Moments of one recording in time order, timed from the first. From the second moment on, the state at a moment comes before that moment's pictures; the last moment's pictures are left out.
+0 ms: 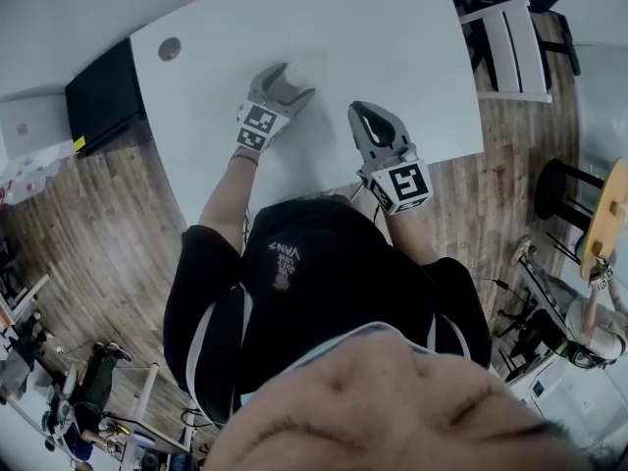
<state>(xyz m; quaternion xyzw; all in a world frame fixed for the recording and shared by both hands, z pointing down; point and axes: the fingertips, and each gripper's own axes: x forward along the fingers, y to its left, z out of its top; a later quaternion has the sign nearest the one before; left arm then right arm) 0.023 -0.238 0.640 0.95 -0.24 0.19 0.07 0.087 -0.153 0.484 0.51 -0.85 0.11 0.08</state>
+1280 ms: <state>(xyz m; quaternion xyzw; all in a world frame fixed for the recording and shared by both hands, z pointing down) 0.023 -0.242 0.590 0.94 -0.26 0.21 0.05 0.077 -0.161 0.467 0.49 -0.87 0.09 0.07</state>
